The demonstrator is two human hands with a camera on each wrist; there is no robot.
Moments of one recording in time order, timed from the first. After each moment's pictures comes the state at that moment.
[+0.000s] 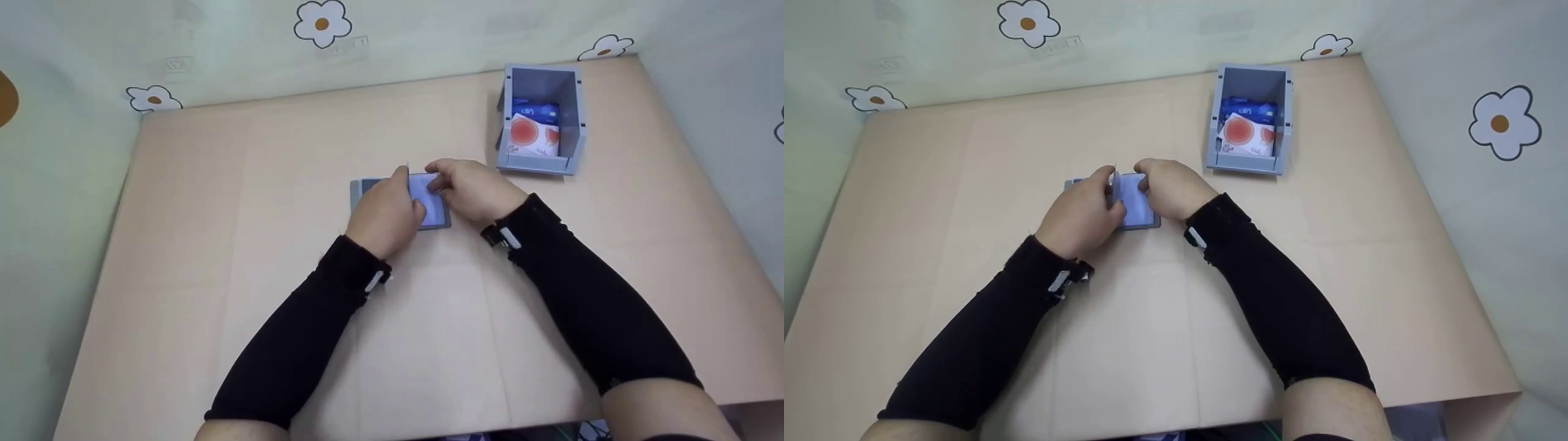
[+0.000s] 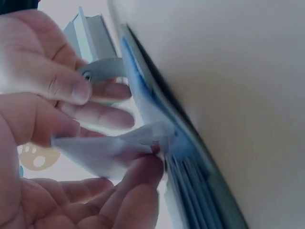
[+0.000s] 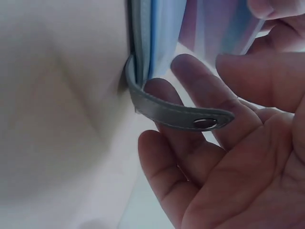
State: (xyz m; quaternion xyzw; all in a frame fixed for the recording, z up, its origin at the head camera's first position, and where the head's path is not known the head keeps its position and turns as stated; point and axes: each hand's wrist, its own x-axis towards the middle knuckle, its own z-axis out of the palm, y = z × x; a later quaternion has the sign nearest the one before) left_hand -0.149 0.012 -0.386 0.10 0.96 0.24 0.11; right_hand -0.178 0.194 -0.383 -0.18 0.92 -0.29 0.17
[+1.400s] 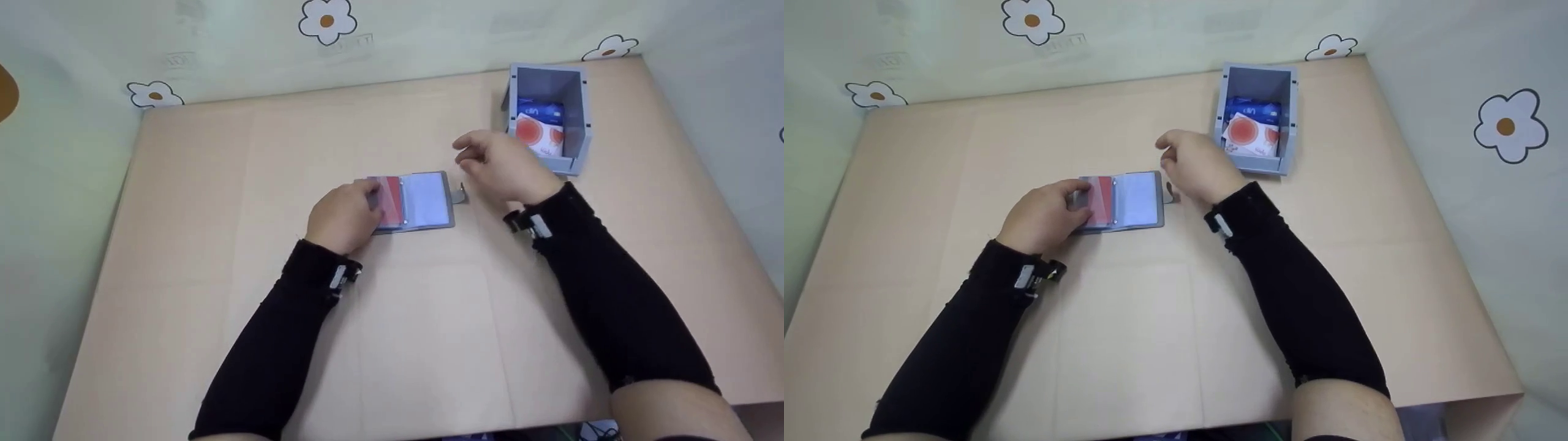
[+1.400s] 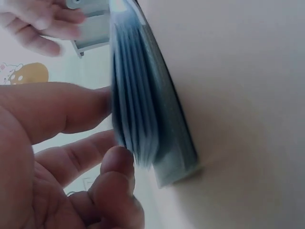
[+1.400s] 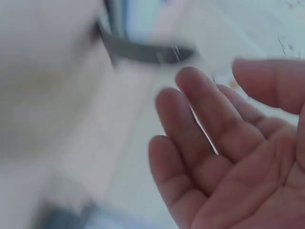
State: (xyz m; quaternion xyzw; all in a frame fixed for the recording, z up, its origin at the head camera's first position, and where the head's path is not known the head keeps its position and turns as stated) left_hand -0.154 -0.050 -0.395 0.07 0.97 0.22 0.11; right_hand -0.188 0.221 -0.358 -0.10 0.94 -0.33 0.10
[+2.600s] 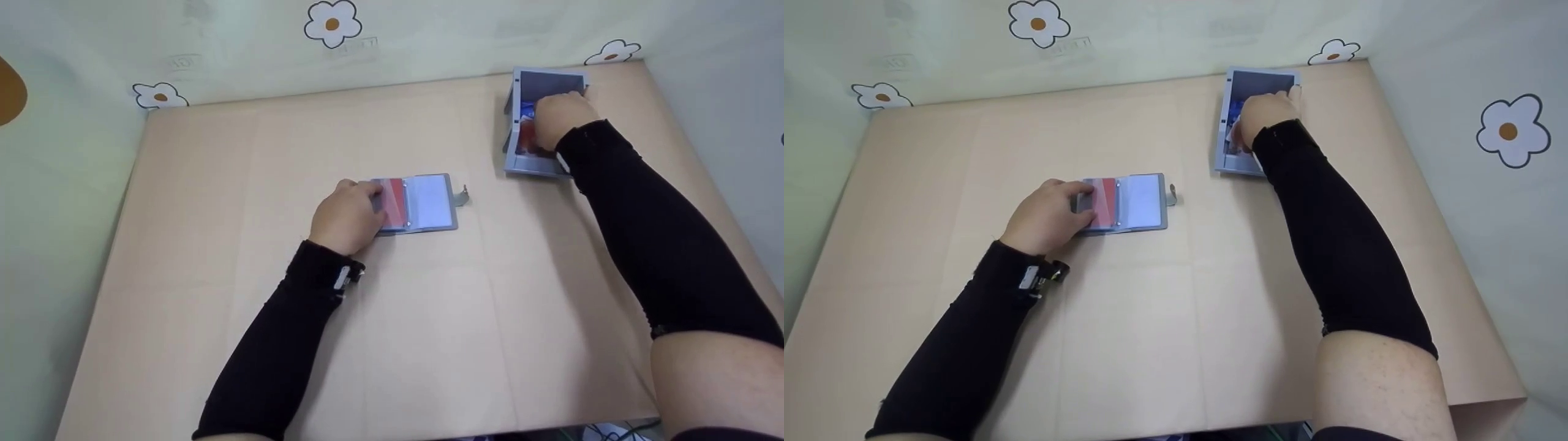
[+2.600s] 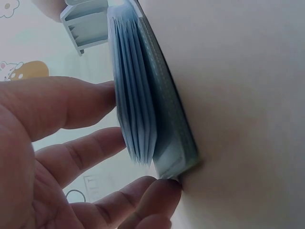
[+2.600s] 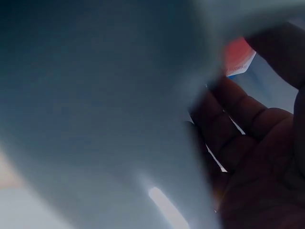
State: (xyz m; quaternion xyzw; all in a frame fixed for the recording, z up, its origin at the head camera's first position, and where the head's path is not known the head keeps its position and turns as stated) left_hand -0.156 -0.043 -0.397 0.06 0.97 0.21 0.12; right_hand -0.270 0.314 -0.353 -0.09 0.99 0.03 0.13
